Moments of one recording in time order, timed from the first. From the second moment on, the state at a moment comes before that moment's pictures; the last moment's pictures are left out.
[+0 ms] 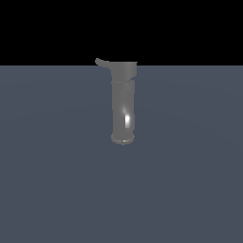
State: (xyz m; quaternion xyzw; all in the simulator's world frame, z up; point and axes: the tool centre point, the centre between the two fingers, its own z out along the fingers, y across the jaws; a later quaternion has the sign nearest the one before) arm -0.246 -0.007 0.493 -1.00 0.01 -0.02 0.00
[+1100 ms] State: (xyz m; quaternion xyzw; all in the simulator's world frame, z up) arm -0.177 0.001 0.480 -0.99 0.15 0.00 0.06
